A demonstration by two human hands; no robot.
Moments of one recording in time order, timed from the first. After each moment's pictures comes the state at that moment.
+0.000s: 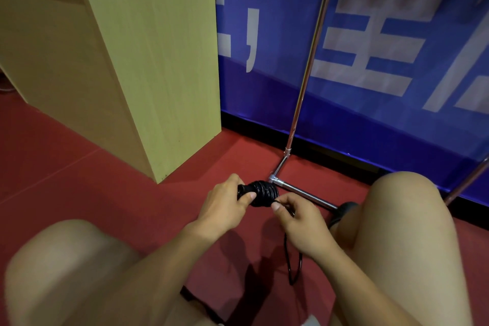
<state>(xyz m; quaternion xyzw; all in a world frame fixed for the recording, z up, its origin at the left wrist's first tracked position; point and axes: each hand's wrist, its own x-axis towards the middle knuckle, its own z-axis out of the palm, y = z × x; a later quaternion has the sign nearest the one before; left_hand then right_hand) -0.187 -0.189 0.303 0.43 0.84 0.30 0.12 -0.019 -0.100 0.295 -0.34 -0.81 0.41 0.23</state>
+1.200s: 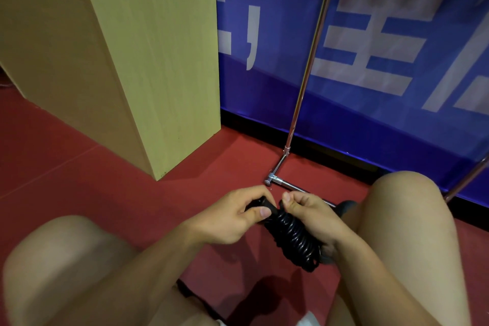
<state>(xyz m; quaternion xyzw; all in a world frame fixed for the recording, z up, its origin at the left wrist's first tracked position) -0.168 -0.219 0.339 0.61 0.59 0.41 0.34 -0.006 -0.088 0.310 -0.31 -0.57 0.75 0.12</state>
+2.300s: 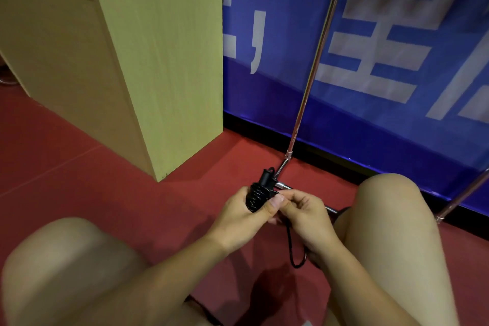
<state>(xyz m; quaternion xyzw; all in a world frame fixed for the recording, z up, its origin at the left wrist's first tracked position) -0.143 -0.211 0.324 0.37 0.66 0.56 0.33 -0.030 -0.105 0.313 -0.29 -0.60 0.69 0.28</state>
